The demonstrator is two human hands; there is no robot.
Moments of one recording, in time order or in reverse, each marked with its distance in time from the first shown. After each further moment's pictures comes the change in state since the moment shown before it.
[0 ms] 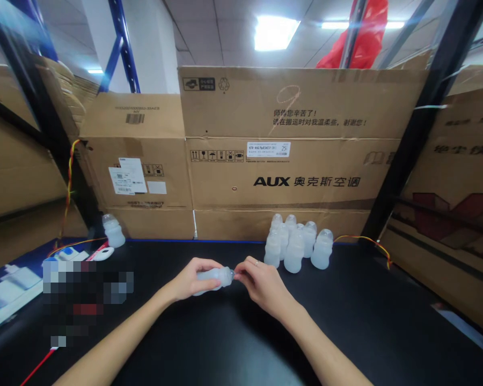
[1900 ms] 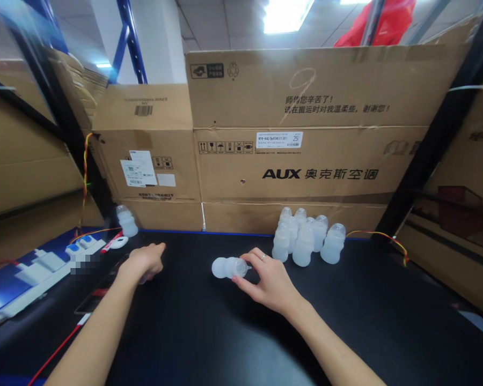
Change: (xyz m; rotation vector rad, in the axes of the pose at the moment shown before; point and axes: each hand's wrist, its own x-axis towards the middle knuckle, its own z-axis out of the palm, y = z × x) left_hand -0.047 0.009 -0.116 1.034 0.309 -0.815; right_hand -0.003 -0.018 0.001 -0.040 0.066 -0.032
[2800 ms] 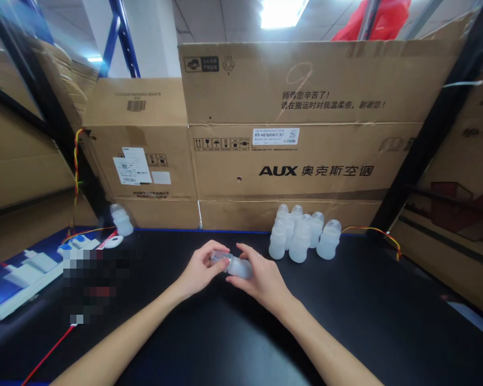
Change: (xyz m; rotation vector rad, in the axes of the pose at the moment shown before) left_hand -0.057 0.126 0.067 -1.323 0.014 0.788; right_hand -0.005 0.010 0.021 0.044 0.039 0.159
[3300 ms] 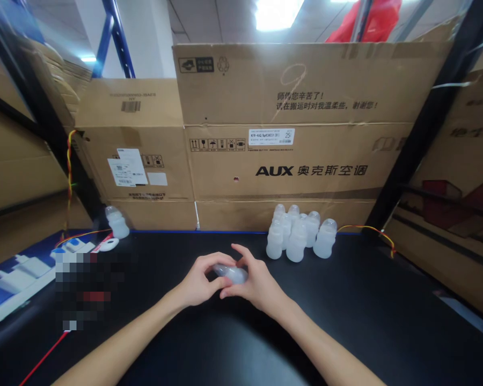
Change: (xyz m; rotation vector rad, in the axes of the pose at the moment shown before) left_hand -0.012 0.001 0.005 0.186 -0.206 0.099; right_hand 0.000 -0.005 0.008 0.374 -0.109 0.143
